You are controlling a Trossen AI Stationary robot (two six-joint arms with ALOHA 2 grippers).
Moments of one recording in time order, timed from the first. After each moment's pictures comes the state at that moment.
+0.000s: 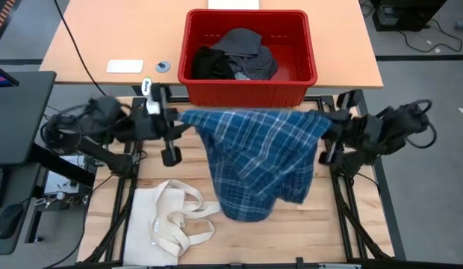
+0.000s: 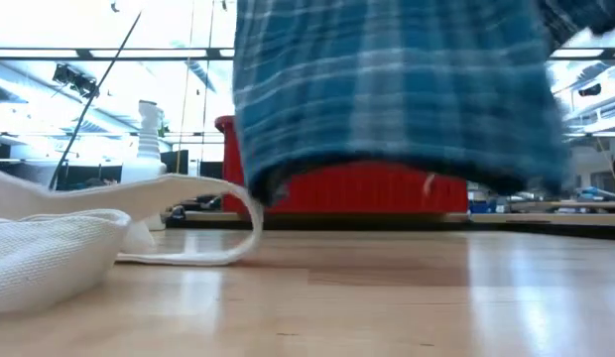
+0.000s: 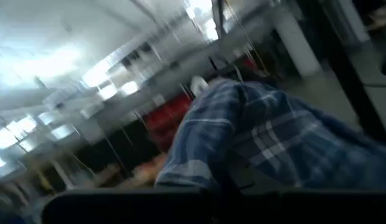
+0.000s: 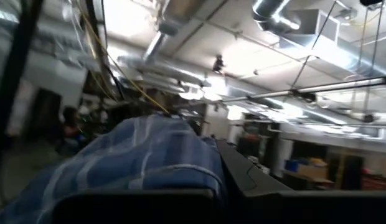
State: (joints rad) left arm -0.21 1.19 1.52 -0.09 -0.25 0.58; right arm 0.54 1.02 1.25 0.36 0.72 -0.64
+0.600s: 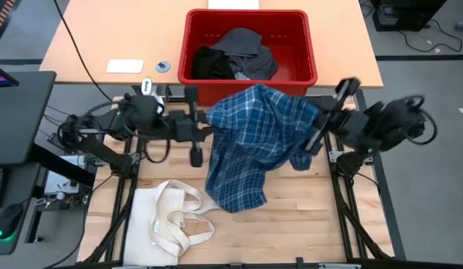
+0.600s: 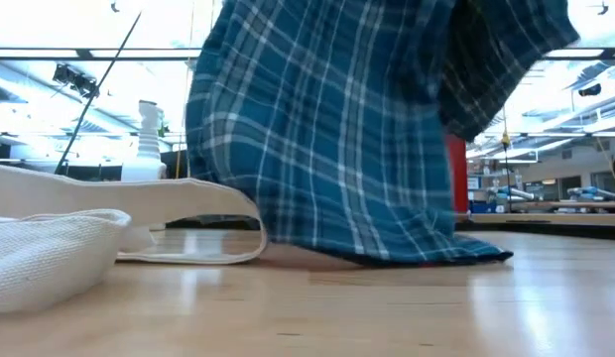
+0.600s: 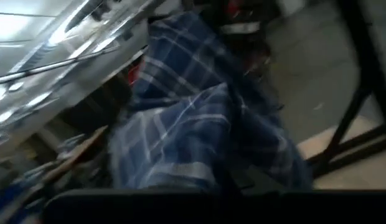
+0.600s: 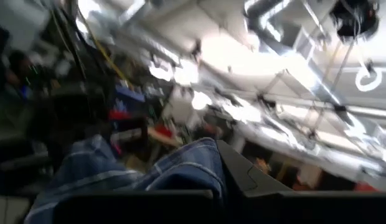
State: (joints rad) left arm -0.17 1.40 1.80 -0.35 -0.22 0.59; right arm 0.48 1.20 1.55 0.23 0.76 -0.88
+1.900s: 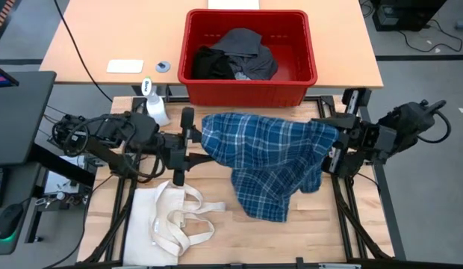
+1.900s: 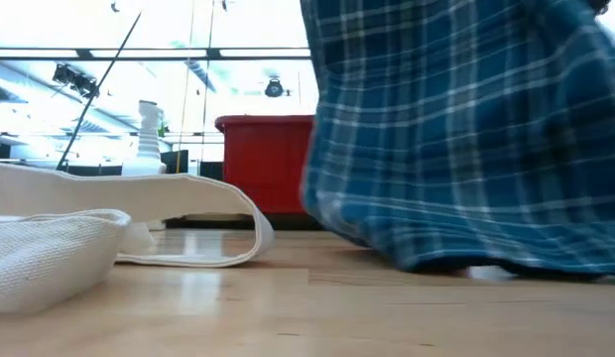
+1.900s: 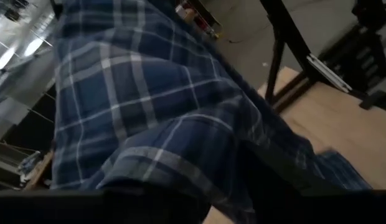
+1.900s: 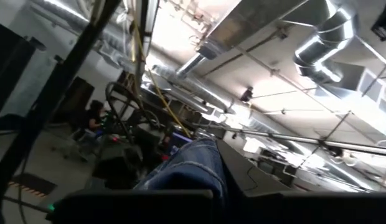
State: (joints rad) left arm -0.30 1.37 1.79 -0.62 -0.27 0.70; right arm 0.58 1.15 1.54 0.18 0.56 -0.83
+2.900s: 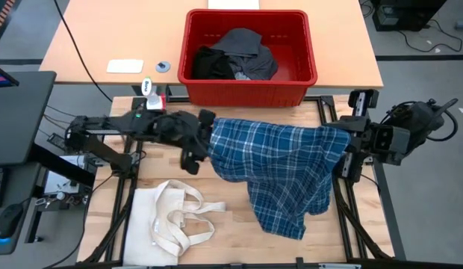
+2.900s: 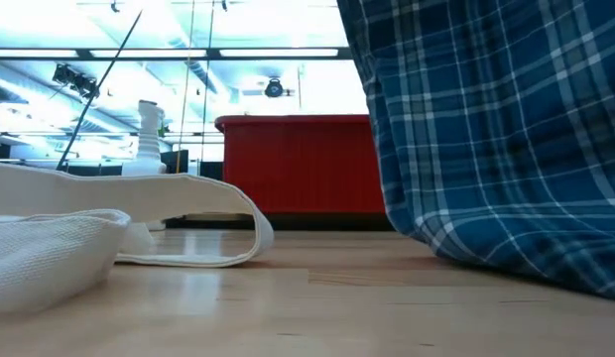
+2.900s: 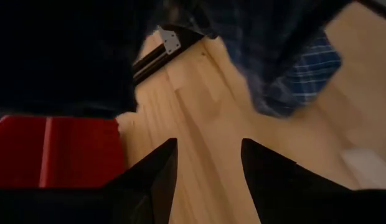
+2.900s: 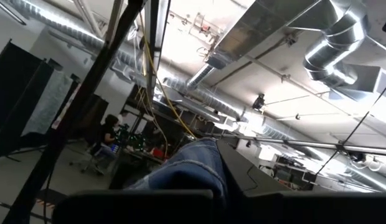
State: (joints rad) left arm -0.08 1.43 1.64 -0.82 -0.13 0.56; right arm 0.64 1.14 1.54 0.19 0.56 -0.80
